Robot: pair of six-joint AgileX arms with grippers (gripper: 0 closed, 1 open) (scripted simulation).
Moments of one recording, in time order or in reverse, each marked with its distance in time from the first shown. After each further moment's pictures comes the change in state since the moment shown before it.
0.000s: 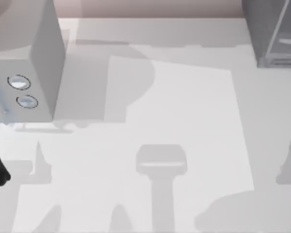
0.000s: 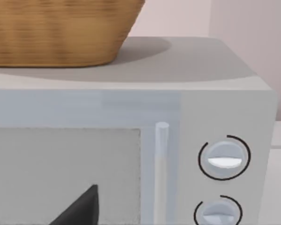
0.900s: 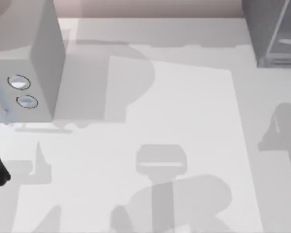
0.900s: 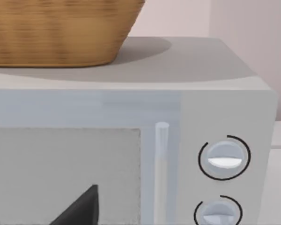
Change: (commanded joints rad) left arm 0.000 0.000 0.000 0.000 0.000 0.000; right arm 0.189 0.452 0.280 0.273 0.198 -0.005
